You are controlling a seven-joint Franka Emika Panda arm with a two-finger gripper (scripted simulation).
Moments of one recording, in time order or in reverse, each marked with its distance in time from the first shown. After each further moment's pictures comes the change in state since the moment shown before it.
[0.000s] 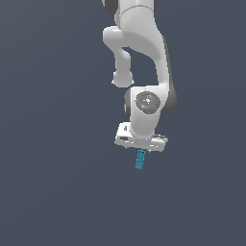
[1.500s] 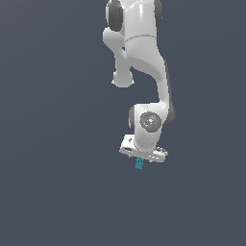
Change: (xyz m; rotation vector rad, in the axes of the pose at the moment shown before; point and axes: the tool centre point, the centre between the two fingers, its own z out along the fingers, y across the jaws) arm 0.012 -0.020 0.071 0.001 0.013 0.084
